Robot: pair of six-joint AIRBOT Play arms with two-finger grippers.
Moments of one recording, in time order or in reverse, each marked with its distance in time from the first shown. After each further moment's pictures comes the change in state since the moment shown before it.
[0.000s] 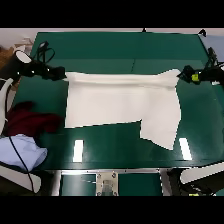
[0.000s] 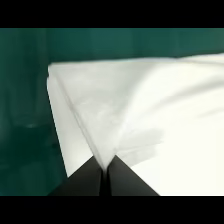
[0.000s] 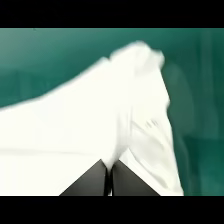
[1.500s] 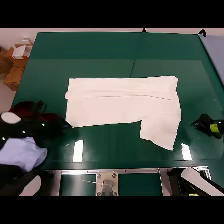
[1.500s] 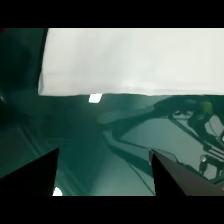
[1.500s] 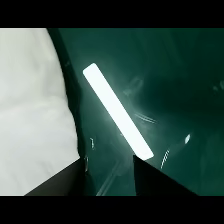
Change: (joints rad) left arm 0.103 0.765 -1.098 -0.253 -0.036 -0.153; right arm -0.415 0.624 -0.794 -0.254 0.117 0.068
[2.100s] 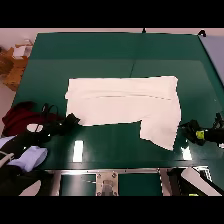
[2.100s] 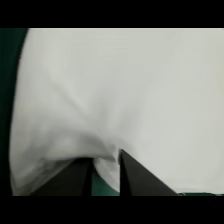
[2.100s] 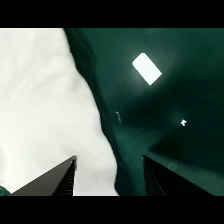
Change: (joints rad) left arm -0.335 -0.114 -0.102 -0.402 0.639 0.076; right arm -0.014 0.023 -0.220 0.201 -0.065 -0.014
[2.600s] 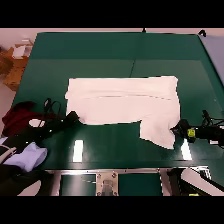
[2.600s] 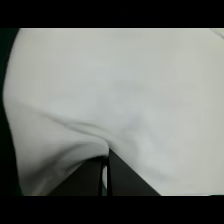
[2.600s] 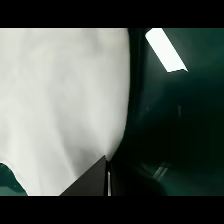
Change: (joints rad) left arm -0.003 -0.038 0.071 -0.016 -0.010 0.121; right arm 0.139 -0.096 -0.011 0.027 -0.016 -0.044
